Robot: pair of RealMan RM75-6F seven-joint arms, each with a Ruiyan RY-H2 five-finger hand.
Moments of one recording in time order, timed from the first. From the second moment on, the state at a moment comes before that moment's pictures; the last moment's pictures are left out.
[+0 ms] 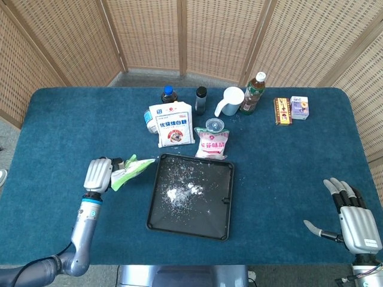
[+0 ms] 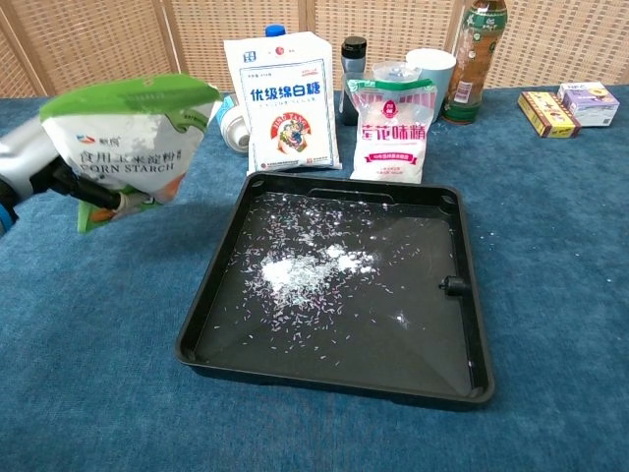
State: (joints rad) left arm -0.49 -1.75 -0.21 -1.32 1.23 1.27 0.12; right arm 0.02 -0.99 0.03 -1.92 -1.49 1.47 -0.12
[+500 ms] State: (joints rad) left arm -0.50 -1.78 -0.19 -1.29 1.21 1.14 0.02; right arm 0.03 -0.99 0.03 -1.92 -1.48 1.46 -0.11
